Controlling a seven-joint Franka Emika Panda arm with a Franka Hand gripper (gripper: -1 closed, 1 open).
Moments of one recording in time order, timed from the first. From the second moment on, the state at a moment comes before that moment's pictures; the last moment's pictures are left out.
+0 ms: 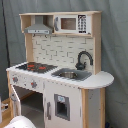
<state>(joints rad) -0.46 -1.51 1.78 -2.21 -0.09 2.22 1.11</state>
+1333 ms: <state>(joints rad) -0.48 -1.51 1.71 -2.10 -0.21 2.12 1.11</state>
